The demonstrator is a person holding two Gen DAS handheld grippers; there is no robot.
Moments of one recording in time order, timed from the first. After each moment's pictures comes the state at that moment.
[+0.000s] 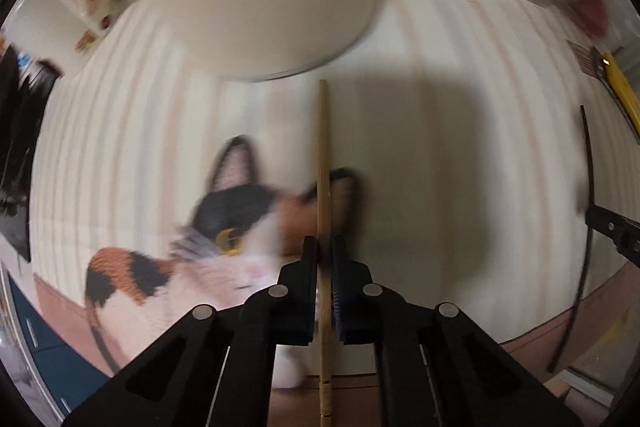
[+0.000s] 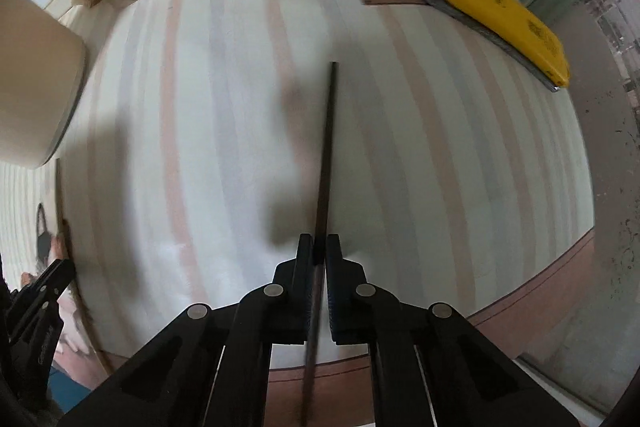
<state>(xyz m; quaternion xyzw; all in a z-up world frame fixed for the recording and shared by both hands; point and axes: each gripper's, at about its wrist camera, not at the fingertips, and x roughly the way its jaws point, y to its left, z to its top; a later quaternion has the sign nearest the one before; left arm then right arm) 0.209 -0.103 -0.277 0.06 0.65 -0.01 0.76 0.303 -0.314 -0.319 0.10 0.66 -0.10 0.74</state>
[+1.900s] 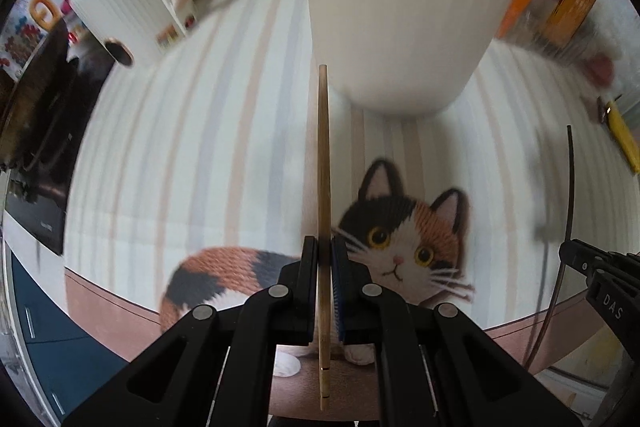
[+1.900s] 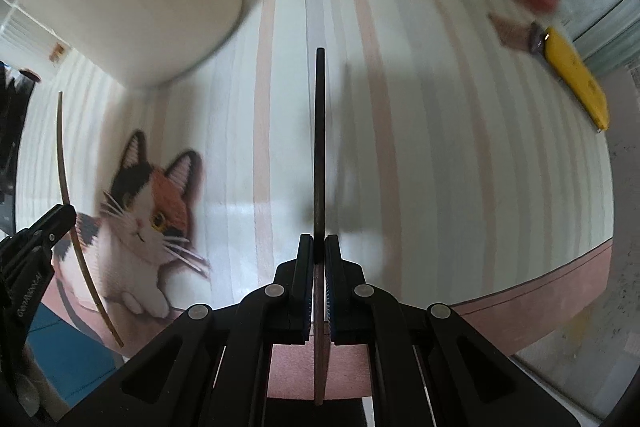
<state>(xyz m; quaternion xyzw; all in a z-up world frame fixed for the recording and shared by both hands) 0.223 -0.012 -0.222 0.03 0.60 0.00 0.80 0.298 -0.177 -0.285 0.05 0.64 -0.02 0.77</state>
